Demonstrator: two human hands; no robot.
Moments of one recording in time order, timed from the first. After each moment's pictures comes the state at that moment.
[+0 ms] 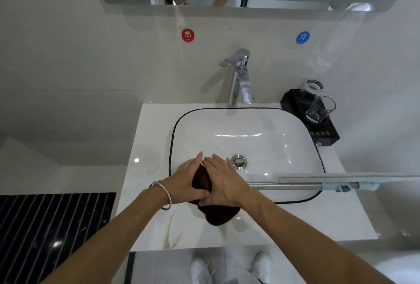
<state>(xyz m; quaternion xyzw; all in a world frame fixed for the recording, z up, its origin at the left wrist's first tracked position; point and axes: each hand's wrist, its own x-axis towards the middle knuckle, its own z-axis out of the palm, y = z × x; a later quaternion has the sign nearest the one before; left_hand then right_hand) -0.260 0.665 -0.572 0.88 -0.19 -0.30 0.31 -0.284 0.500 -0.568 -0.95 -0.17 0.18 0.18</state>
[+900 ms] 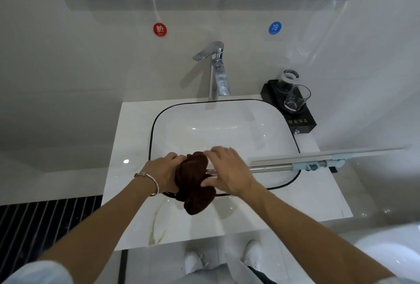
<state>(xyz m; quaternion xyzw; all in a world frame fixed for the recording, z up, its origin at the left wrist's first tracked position) -0.246 0.652 -0.577 0.95 -0.24 -0.21 0.04 -0.296 0.444 -0.565 -0.97 -0.14 0.06 0.17</state>
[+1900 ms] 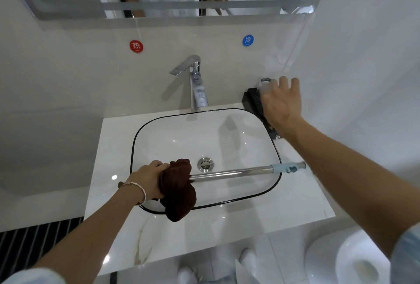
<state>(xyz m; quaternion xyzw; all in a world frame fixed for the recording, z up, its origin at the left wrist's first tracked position) -0.226 0.642 -0.590 0.95 -0.21 -0.23 0.07 -0.223 0.305 -0.440 -0.95 0.09 -0.10 -0.27</state>
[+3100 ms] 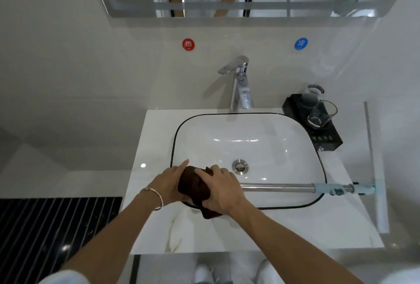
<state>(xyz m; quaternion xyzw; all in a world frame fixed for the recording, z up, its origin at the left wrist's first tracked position) -0.246 0.694 -0.607 0.94 -0.14 -0.25 0.18 -0.289 0.504 -0.579 -0.97 -0.14 0.14 0.12</state>
